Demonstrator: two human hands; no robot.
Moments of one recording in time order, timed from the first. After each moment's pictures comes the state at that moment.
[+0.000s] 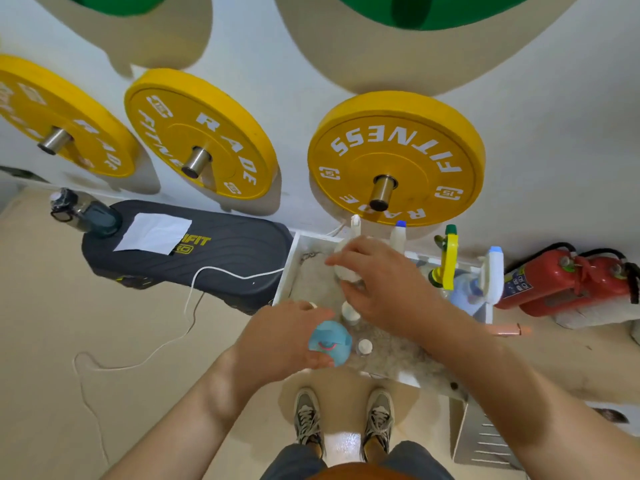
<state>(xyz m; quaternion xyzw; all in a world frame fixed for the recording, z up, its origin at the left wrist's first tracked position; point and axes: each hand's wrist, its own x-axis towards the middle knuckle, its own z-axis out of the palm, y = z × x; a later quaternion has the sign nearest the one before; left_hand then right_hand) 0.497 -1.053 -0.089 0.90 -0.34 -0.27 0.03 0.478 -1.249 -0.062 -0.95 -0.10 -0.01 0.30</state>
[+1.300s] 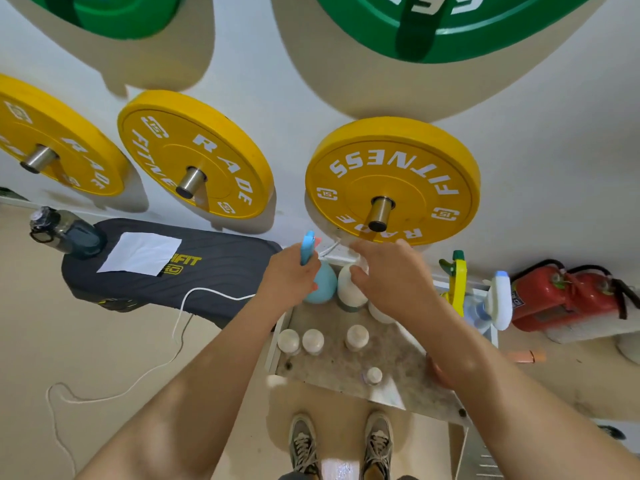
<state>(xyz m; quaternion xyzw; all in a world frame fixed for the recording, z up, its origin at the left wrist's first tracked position) 0.601 -1.086 -0.111 0.87 -0.01 -0.24 0.43 0.533 -1.244 -0.072 -0.99 0.07 0.03 0.06</state>
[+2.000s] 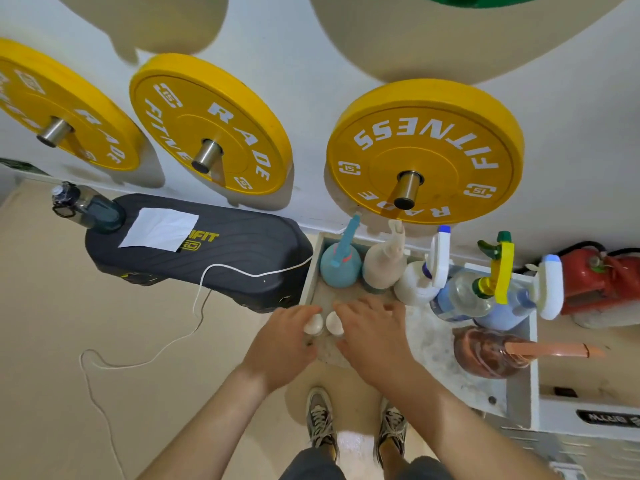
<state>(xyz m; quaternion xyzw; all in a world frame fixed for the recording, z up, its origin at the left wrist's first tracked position) 0.520 -0.997 -0.170 0.92 -0.20 -0.24 0.22 0.476 -1.164 -0.153 -0.98 0.02 0.14 0.13</state>
